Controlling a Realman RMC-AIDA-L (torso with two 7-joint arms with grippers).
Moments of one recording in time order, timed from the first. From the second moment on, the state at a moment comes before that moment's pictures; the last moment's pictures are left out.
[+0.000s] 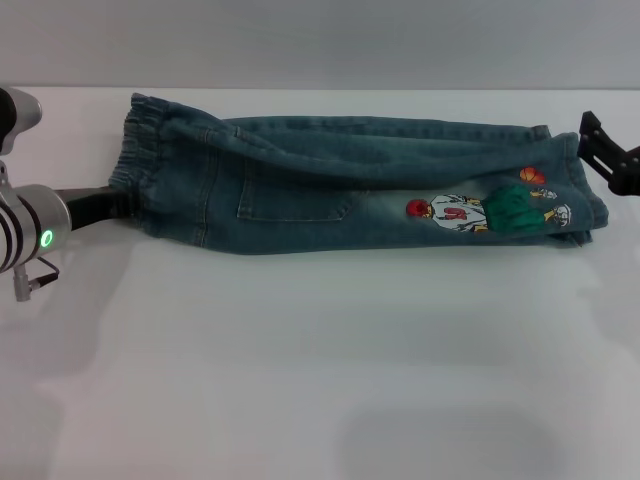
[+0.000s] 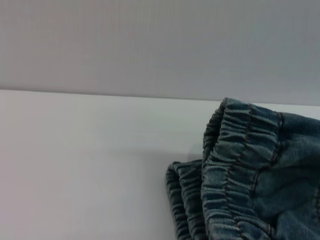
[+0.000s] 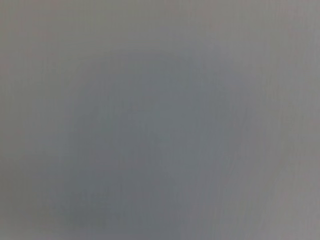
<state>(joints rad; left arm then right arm) -0.33 -2.06 -1.60 -1.06 2.57 -0.47 0.19 -0.23 2.07 1.24 1.52 -2.92 -0.15 -0.10</state>
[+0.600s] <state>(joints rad) -0.26 -2.06 -1.57 -1.23 2.54 -0.50 0.19 -0.23 2.07 1.24 1.51 -2.92 -0.14 -0.10</state>
